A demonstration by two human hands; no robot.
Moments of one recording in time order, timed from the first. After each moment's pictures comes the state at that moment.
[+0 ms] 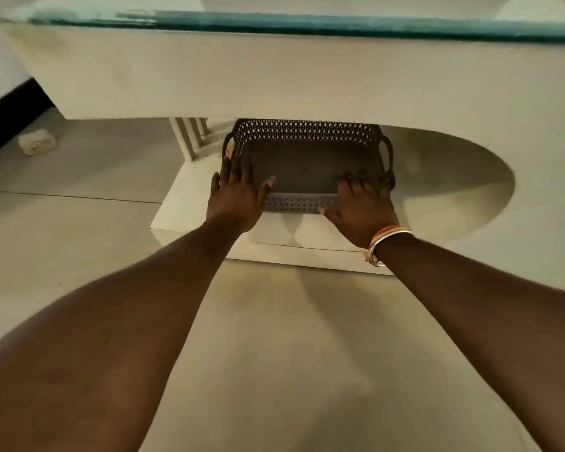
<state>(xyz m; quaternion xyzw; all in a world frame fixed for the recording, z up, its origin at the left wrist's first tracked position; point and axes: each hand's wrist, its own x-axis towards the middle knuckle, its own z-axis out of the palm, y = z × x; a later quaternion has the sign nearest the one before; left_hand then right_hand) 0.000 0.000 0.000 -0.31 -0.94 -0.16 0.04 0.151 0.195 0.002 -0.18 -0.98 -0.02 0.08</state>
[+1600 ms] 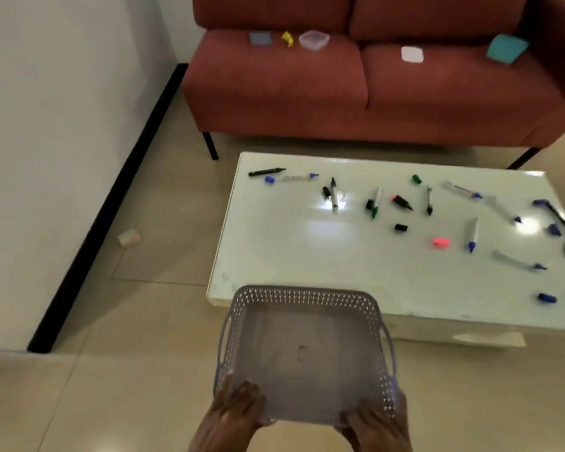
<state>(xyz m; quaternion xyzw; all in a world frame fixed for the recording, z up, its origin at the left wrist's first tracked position) 0.157 -0.206 0.414 -0.51 -0.84 -0.12 -0.11 0.368 0.008 0.397 -0.15 -0.99 -0.03 -0.01</state>
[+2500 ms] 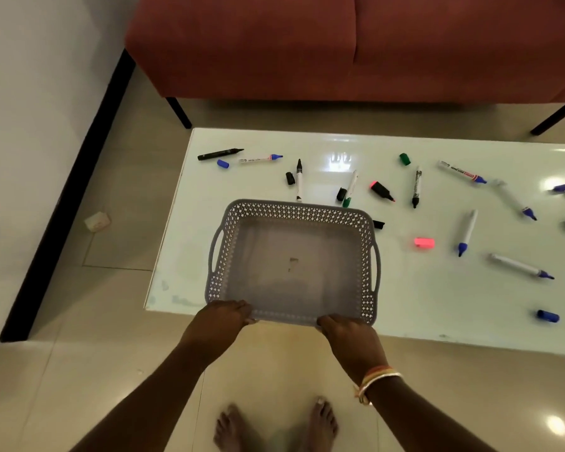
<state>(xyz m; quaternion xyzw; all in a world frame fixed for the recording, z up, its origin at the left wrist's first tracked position) 0.039 0.009 0.411 -0.46 -0.87 -0.01 -0.19 0.214 0.226 0.403 -0.13 -0.98 0.15 -0.06</state>
